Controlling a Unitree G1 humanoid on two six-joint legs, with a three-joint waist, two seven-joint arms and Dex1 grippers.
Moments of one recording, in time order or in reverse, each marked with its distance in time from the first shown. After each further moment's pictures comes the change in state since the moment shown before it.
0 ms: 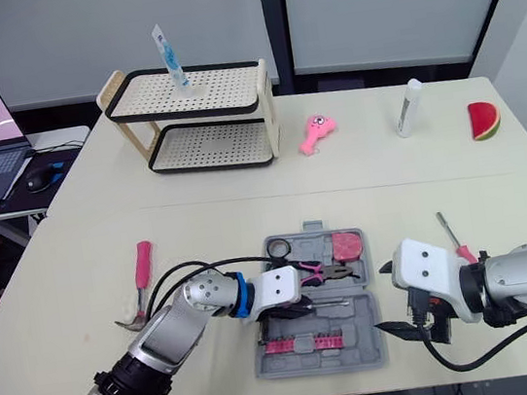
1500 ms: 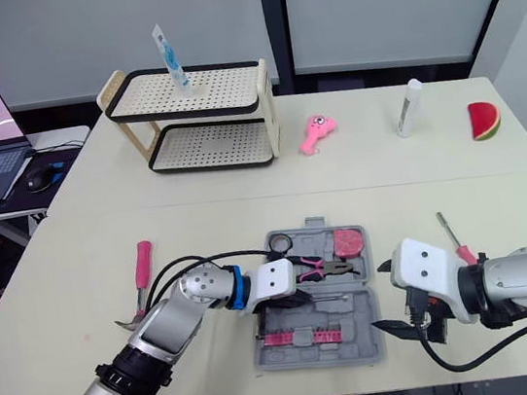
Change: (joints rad) left arm -0.029 -0.025 0.038 0.104 -0.015 -0.112 -0.029; right arm 0.012 0.027 0.003 -0.002 -0.001 -0.014 -0.027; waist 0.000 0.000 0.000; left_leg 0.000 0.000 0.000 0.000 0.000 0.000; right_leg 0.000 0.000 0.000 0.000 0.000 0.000
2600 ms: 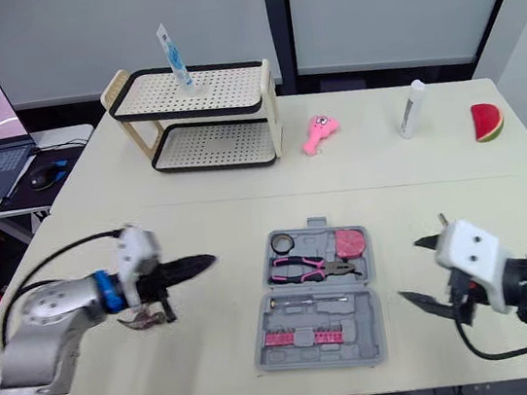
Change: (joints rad) left arm 0.308 0.227 0.732 -0.060 -0.403 0.093 0.094; right arm 0.292 0.112 -0.355 0.134 -0.092 -0.235 0.029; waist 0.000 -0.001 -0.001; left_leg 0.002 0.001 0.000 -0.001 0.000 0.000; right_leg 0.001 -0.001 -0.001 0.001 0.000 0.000
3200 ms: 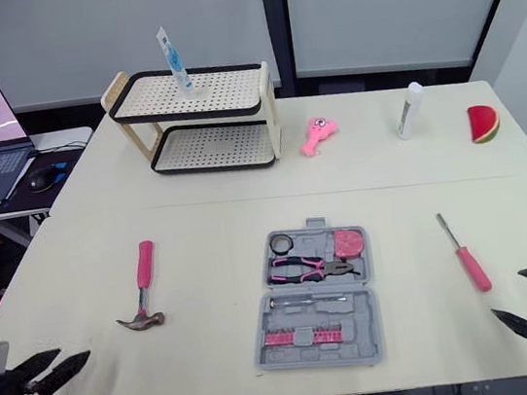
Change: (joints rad) left arm 0.463 0.052 0.404 0.254 -0.079 0.053 0.045; right arm 0.296 0.143 -0.200 0.411 -0.152 -0.377 0.122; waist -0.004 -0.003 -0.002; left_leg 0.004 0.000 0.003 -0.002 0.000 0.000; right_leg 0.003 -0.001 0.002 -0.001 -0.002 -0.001
